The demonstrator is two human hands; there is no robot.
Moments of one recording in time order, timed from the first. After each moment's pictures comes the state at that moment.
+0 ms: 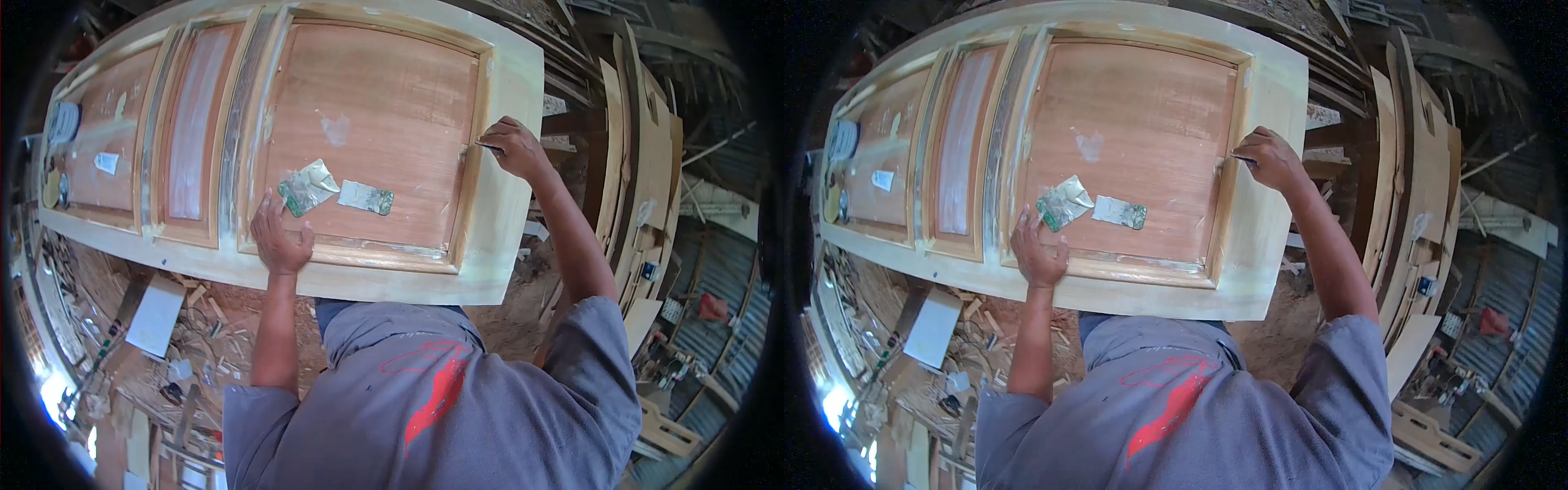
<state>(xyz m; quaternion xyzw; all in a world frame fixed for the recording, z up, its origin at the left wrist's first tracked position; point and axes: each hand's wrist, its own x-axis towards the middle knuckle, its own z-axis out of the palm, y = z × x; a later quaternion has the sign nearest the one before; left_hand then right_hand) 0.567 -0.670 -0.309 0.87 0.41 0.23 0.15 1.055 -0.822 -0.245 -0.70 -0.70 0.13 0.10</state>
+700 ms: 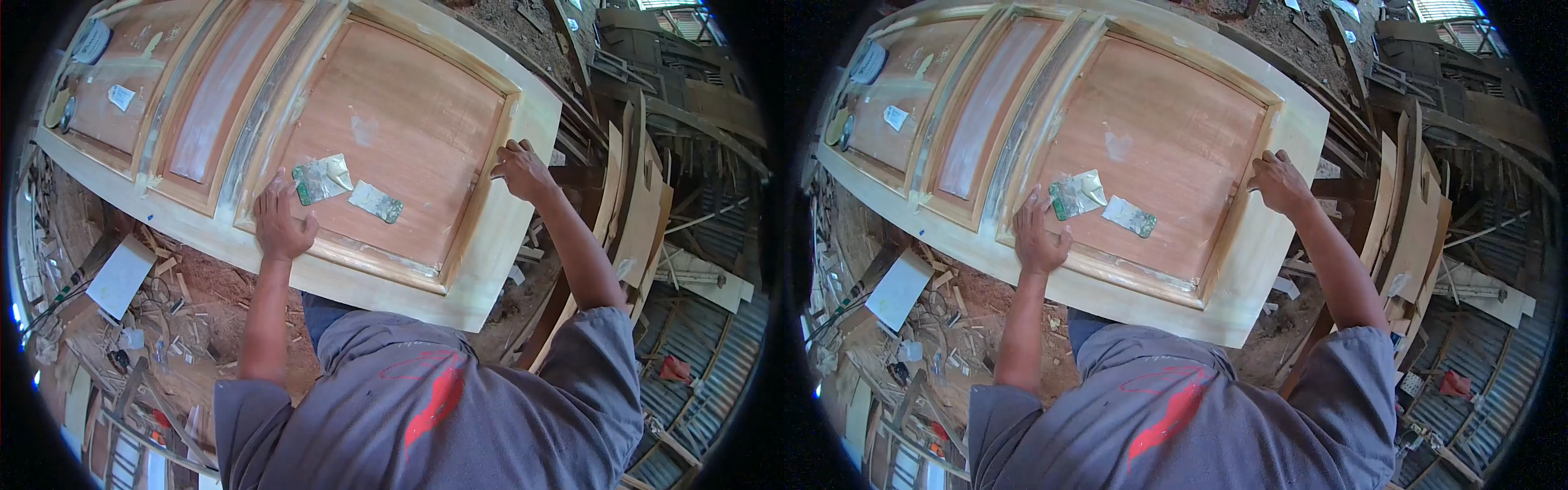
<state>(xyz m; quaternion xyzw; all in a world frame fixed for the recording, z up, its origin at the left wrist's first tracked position) 0.561 -0.669 -0.305 0.85 0.44 0.24 0.16 1.046 -0.778 -0.219 -0.63 -0.75 0.12 -0.18</state>
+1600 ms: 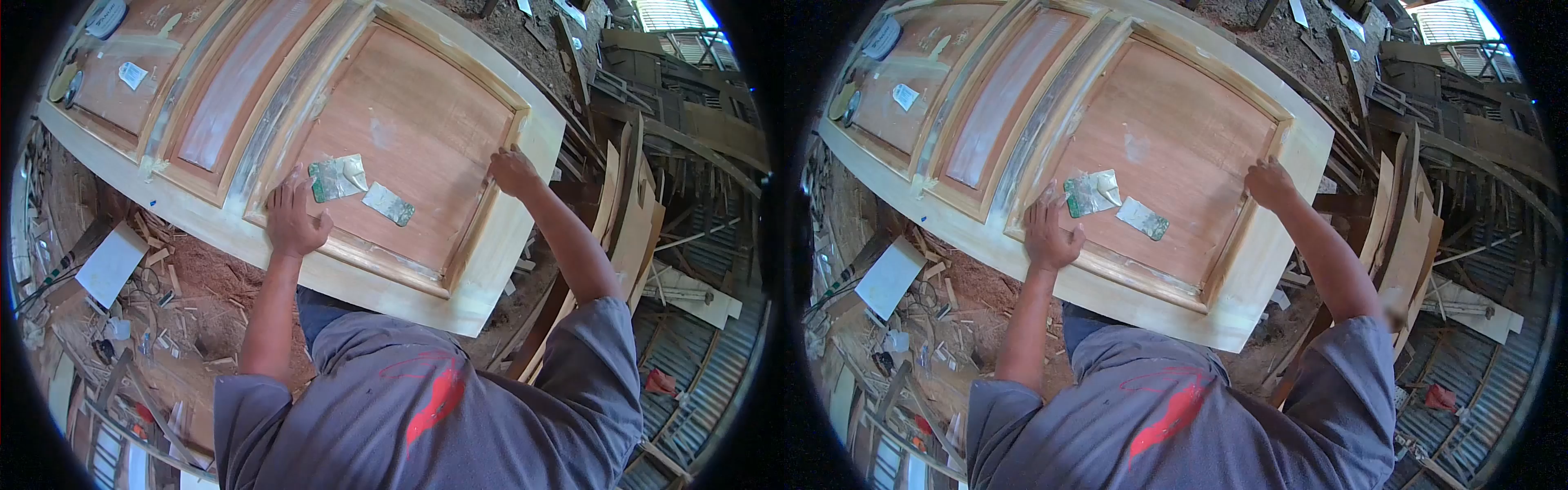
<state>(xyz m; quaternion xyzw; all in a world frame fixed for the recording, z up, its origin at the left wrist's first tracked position) 0.554 -0.668 -0.303 0.85 0.44 0.25 0.17 1.027 -0.743 -0.249 -0.61 -0.72 0.13 -0.29</state>
